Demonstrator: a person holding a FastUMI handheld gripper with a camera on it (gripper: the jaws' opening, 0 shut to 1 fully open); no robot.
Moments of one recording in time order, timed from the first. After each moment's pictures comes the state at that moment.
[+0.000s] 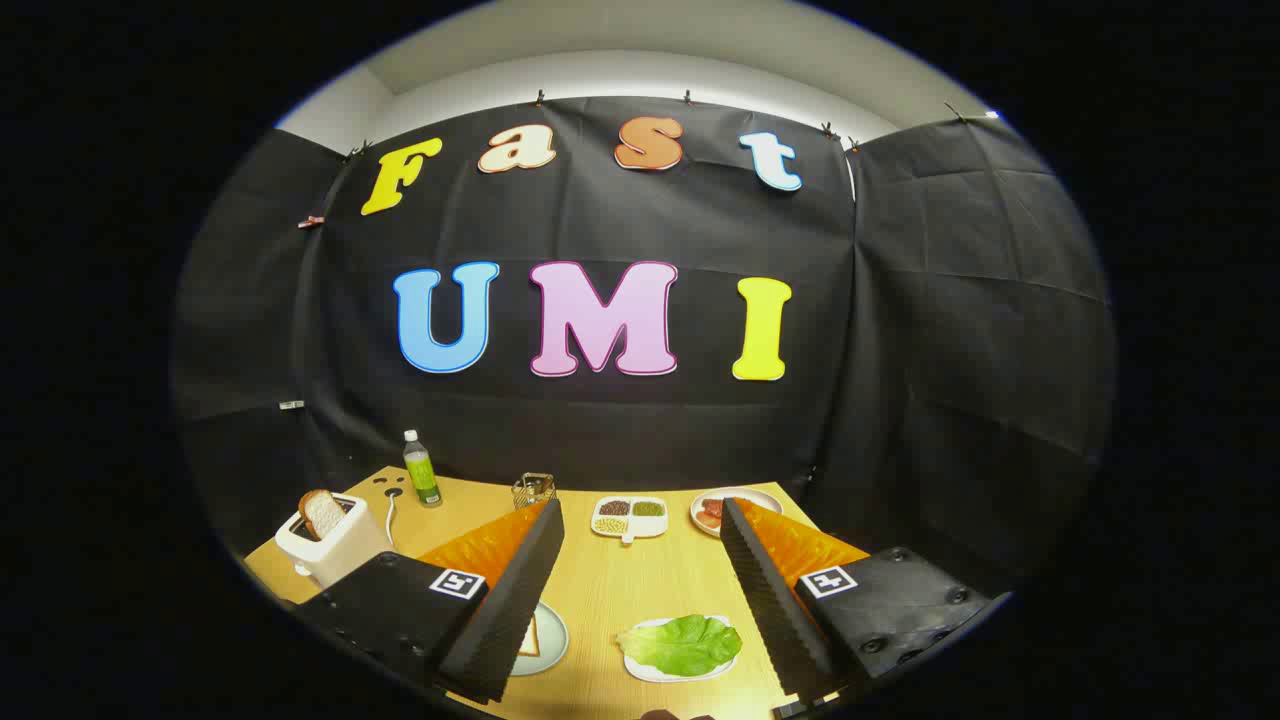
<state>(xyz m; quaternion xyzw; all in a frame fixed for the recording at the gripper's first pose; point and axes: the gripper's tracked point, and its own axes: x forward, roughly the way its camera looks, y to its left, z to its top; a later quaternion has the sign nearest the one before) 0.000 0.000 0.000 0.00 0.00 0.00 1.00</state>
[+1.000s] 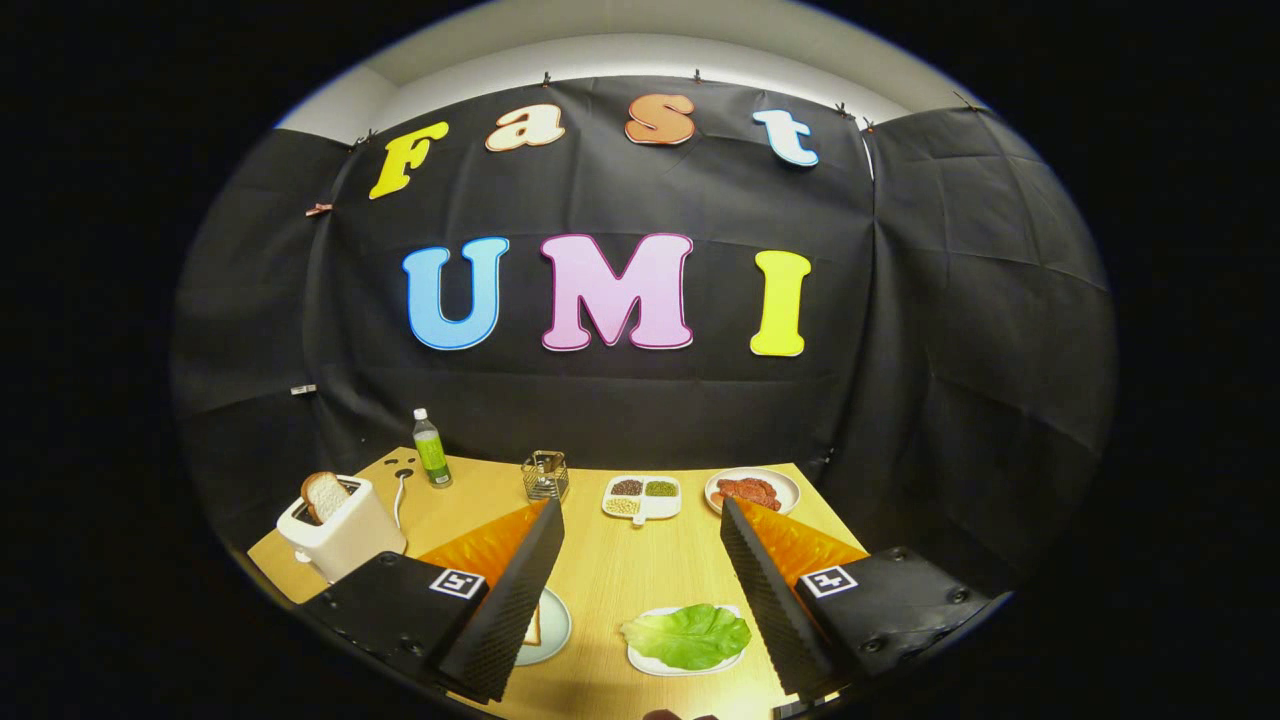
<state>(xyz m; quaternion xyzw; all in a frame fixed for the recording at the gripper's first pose) 0.020 -0.001 -0.020 0.00 0.03 0.02 1.00</state>
